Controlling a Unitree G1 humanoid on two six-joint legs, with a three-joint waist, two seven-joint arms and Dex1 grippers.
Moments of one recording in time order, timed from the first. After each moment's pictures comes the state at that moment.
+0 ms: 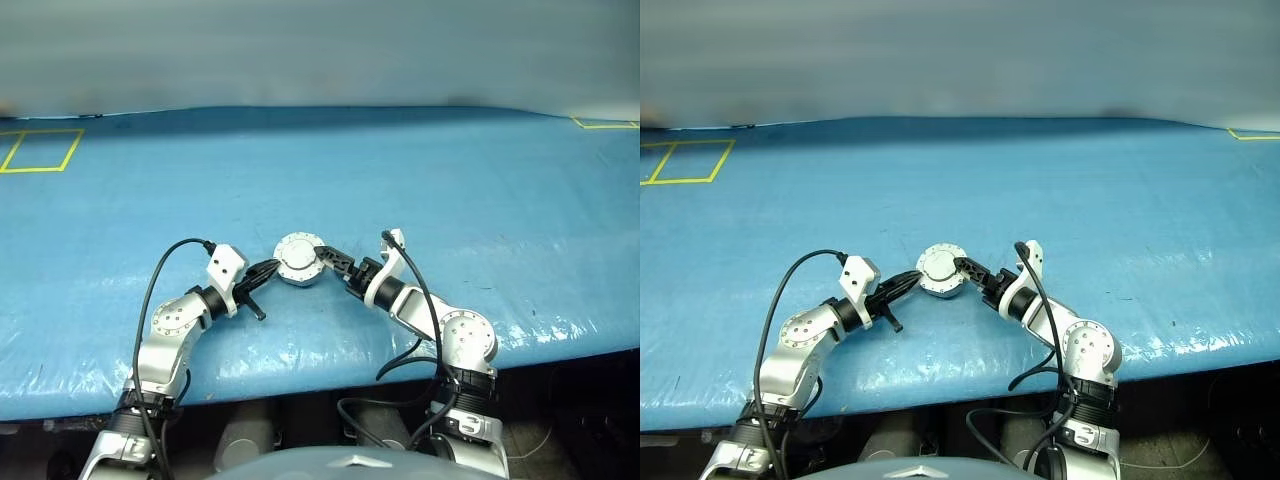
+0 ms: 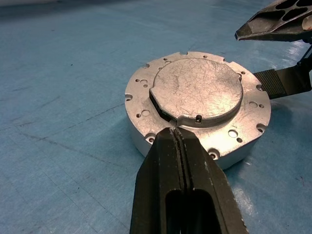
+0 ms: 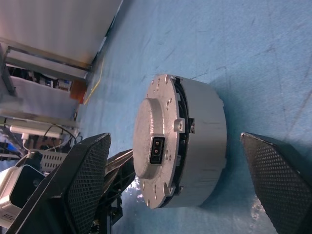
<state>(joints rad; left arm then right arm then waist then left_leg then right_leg) -0.09 0.35 -0.08 0.05 -0.21 0.07 -0.72 -0.25 0.10 -0.29 -0.10 0.88 1.12 0.16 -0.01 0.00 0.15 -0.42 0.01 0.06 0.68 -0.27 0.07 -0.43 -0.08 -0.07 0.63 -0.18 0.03</state>
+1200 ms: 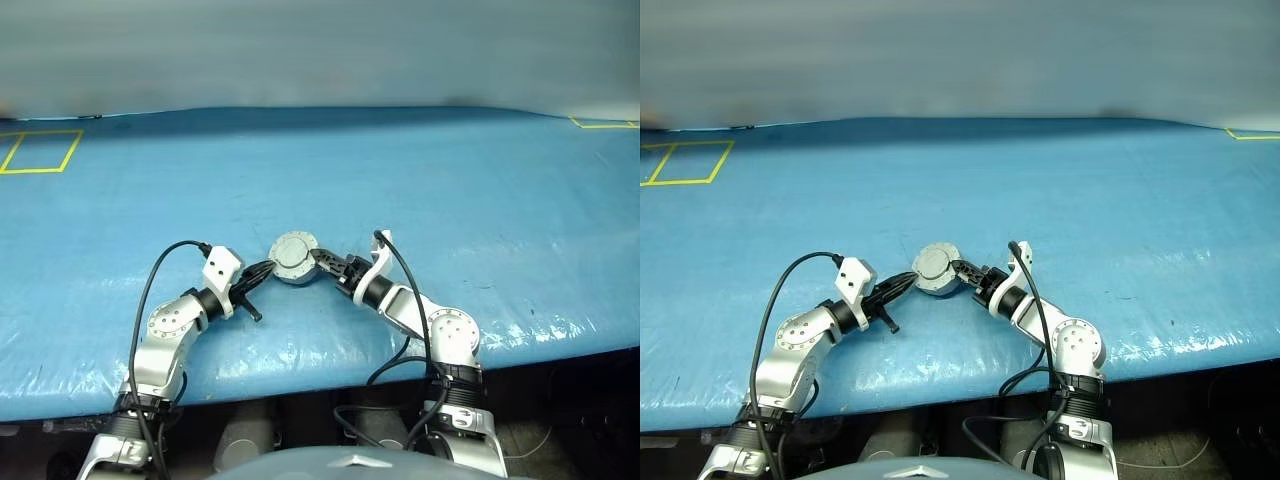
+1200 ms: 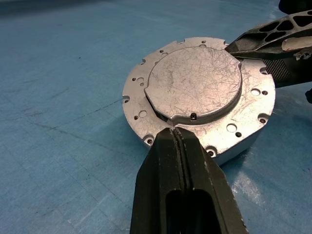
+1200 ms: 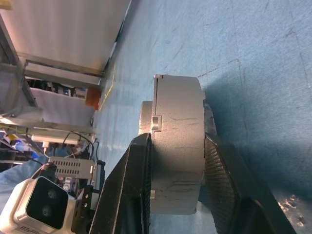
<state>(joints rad) -0.08 0.35 -0.07 0.05 -0.20 0.07 -0.70 -0.26 0.10 -0.26 0.00 0.98 1.04 0.12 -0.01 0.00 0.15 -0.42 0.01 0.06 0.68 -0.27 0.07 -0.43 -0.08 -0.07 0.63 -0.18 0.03</state>
